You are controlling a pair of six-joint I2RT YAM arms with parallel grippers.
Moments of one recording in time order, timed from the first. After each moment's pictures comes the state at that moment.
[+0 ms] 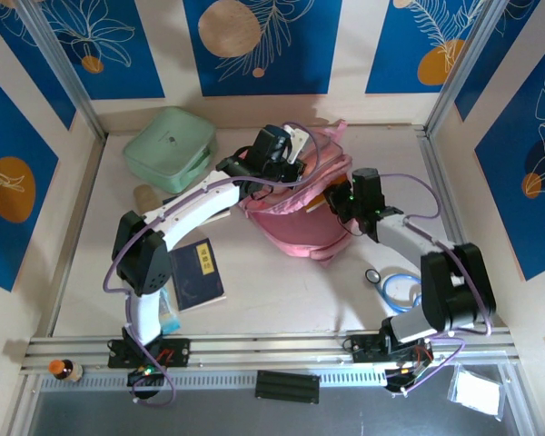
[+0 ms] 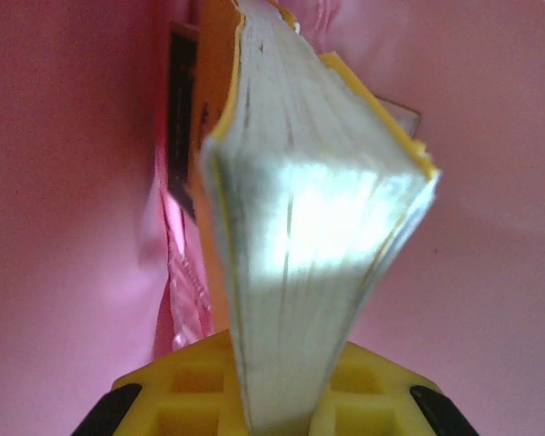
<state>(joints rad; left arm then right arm) -0.75 1.92 1.77 -0.44 0.00 -0.11 0.25 1.50 0.82 0.04 -0.23 1.26</state>
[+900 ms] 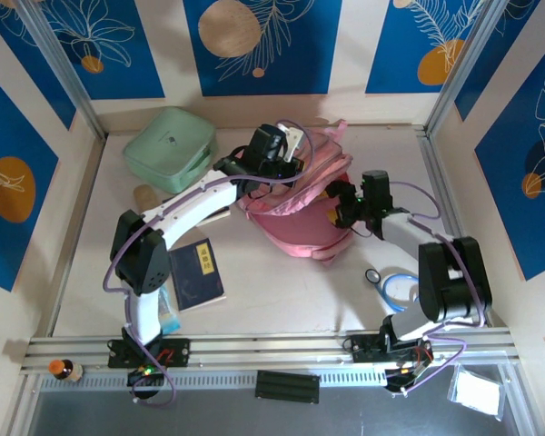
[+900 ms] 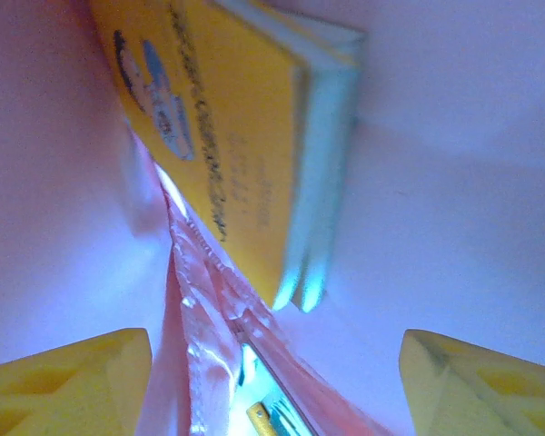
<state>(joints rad) -0.72 1.91 1.73 -0.41 0.06 -0.20 0.15 1.47 0.75 0.01 -0.48 1.33</state>
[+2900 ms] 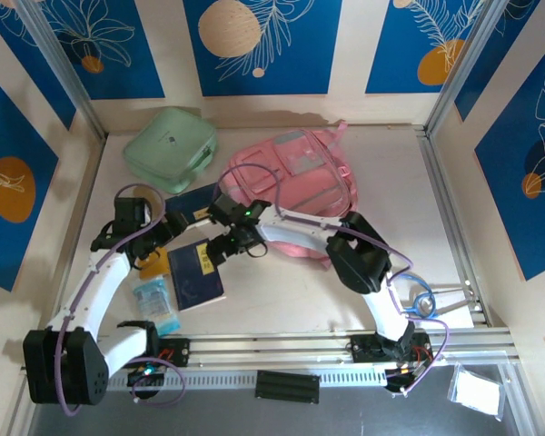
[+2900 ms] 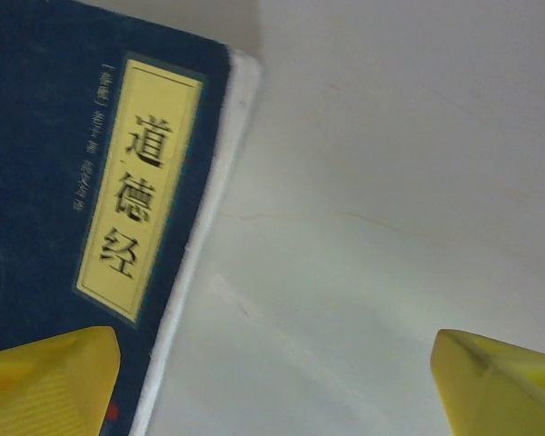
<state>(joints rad) -0.02 1.06 0.71 -0.57 0.12 -0.62 1.00 2.11 1.67 -0.74 -0.06 0.37</state>
